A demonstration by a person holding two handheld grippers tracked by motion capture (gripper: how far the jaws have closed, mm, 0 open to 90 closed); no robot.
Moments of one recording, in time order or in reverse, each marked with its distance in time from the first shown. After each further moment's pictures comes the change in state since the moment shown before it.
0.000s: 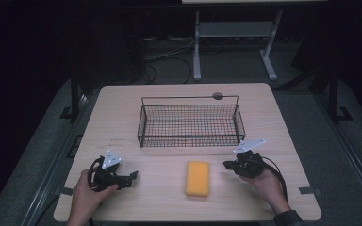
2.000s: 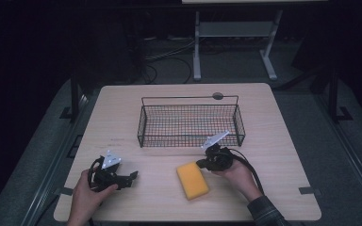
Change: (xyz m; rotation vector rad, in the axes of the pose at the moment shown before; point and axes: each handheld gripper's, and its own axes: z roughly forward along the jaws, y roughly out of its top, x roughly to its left) left arm 0.000 0.000 0.000 0.001 0.001 0.000; right arm 0.030 0.056 0.058 0.076 0.142 -0.081
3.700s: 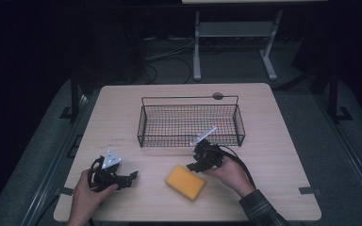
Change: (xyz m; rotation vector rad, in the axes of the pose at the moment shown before) left arm 0.000 0.000 0.000 -0.001 0.000 0.000; right arm 0.012 0.028 0.011 0.079 -0.028 0.041
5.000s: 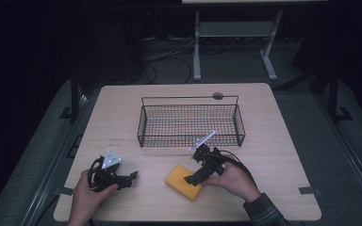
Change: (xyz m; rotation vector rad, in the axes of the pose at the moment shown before) left arm 0.000 0.000 0.000 -0.002 0.001 -0.003; right arm 0.031 -0.001 -0.019 0.055 0.013 0.023
